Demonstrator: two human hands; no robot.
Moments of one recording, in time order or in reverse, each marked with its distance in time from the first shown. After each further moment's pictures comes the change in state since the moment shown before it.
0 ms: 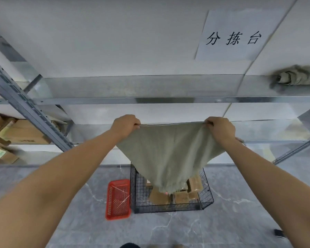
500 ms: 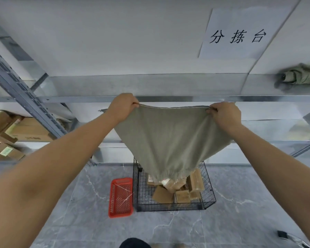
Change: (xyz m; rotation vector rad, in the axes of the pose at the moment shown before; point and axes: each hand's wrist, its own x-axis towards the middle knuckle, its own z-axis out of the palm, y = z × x) left_hand 0.006 0.006 -0.042 0.009 0.183 0.111; right_hand 0.010 -0.013 -0.024 -0.041 0.086 -0.117
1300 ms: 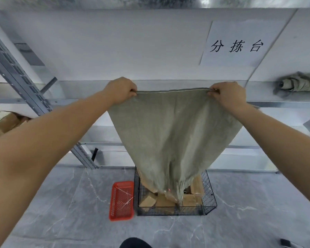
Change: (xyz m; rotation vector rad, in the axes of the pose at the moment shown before) left_hand 0.012 0.005 -0.074 0.211 0.009 0.042; right_hand 0.018 -0.039 -0.064 -0.028 0.098 -0.163
